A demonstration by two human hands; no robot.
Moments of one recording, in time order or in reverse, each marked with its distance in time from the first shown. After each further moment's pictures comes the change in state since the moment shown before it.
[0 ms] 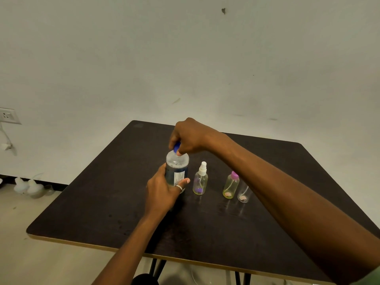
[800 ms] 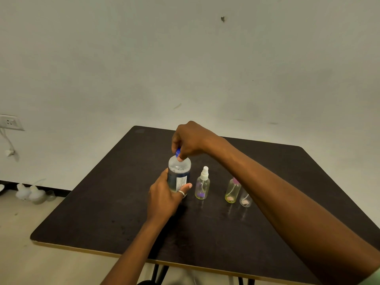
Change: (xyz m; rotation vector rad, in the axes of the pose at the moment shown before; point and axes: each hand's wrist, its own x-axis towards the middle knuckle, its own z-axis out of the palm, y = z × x) left_hand 0.000 -0.004 0.000 0.013 0.039 0.040; right_hand 0.002 -0.005 -0.004 0.023 0.010 0.125
